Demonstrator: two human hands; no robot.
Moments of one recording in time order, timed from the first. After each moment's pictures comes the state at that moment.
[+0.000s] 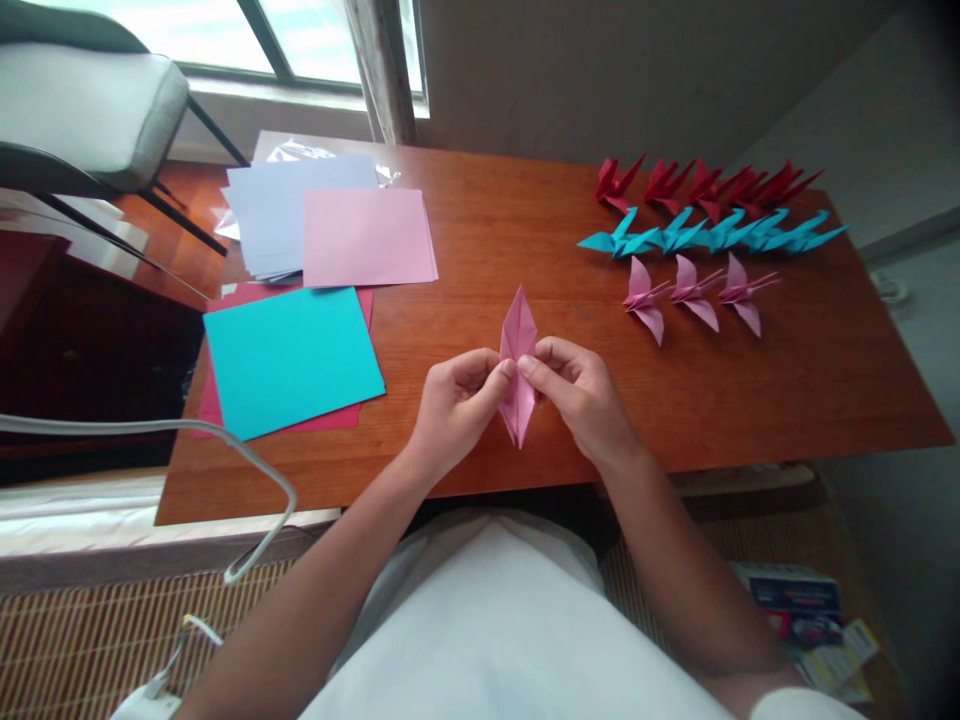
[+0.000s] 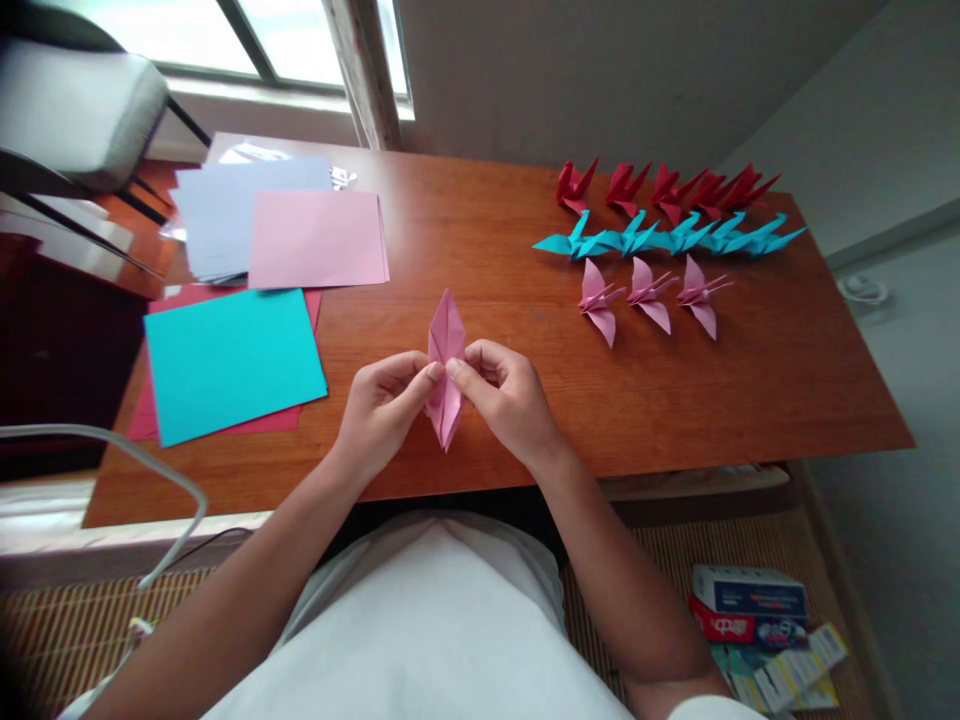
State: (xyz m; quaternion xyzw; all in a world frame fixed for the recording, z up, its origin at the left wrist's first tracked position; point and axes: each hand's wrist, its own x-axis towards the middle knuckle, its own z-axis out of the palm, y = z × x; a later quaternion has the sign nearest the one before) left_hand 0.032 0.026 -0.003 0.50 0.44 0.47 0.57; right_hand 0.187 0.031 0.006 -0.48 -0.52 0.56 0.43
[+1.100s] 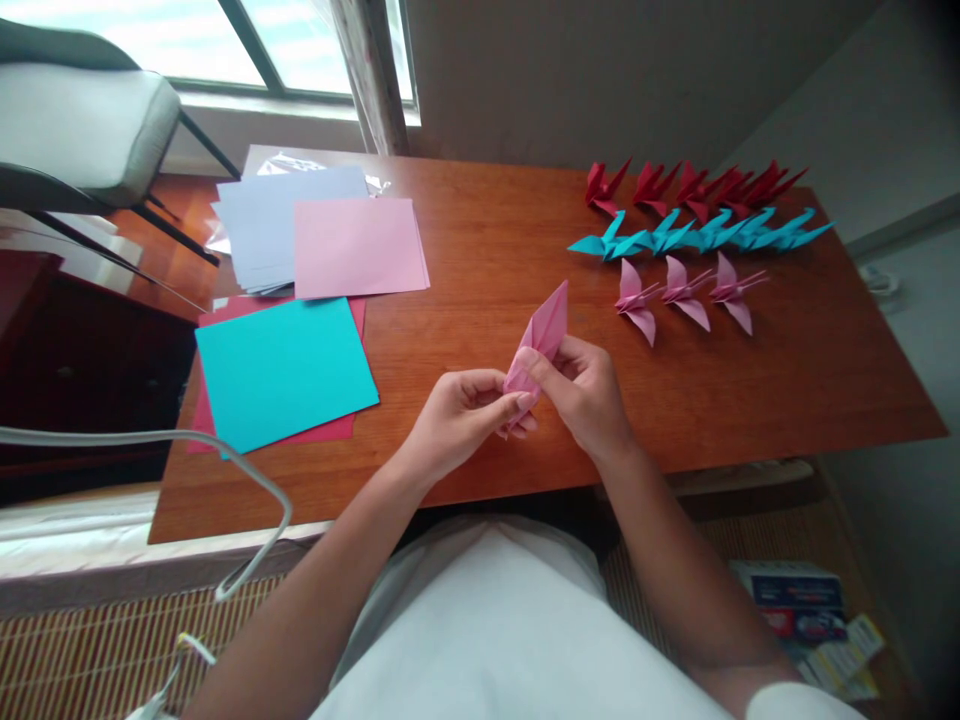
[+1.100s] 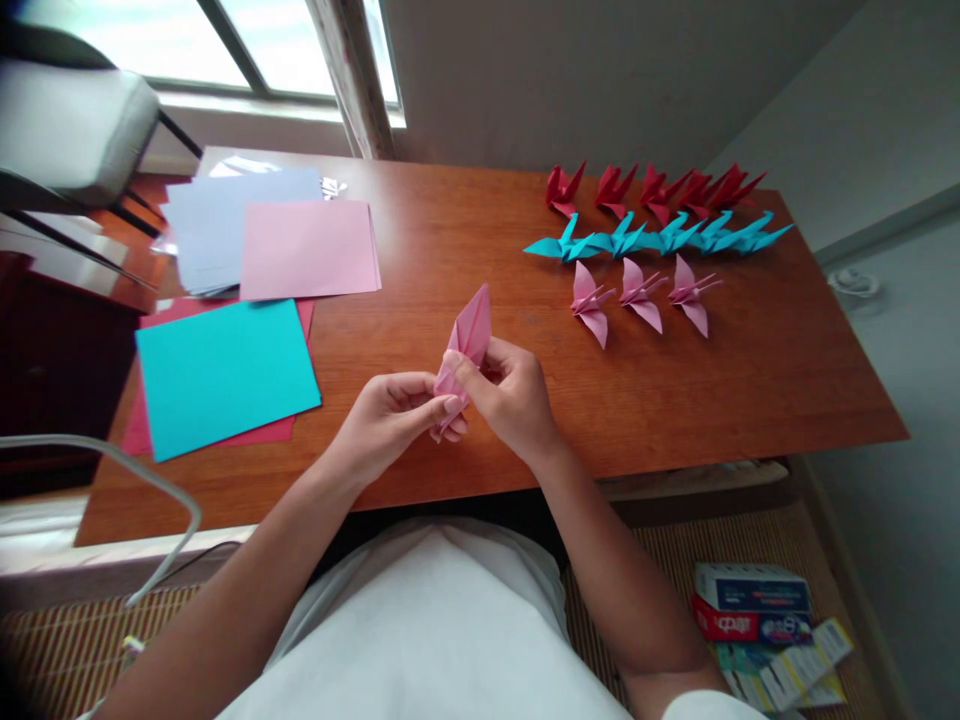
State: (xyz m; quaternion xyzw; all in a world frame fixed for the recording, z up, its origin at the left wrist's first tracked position) left_hand 0.030 0.027 -0.005 0.42 0.39 0.36 0.73; right_hand 0.194 0.037 0.003 -0.50 -0.54 0.49 0.47
